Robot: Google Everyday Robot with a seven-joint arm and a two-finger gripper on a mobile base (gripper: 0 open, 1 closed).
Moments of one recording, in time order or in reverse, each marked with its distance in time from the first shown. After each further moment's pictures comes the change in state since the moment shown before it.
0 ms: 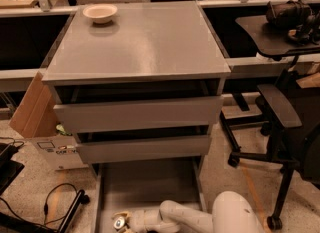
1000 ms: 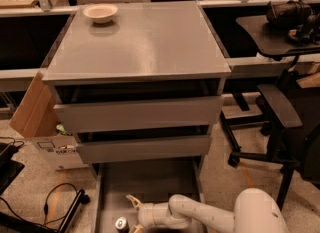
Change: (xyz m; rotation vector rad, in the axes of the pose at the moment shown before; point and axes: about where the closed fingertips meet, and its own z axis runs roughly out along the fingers) arm -0.035 -0.009 -0.056 0.081 0.074 -0.116
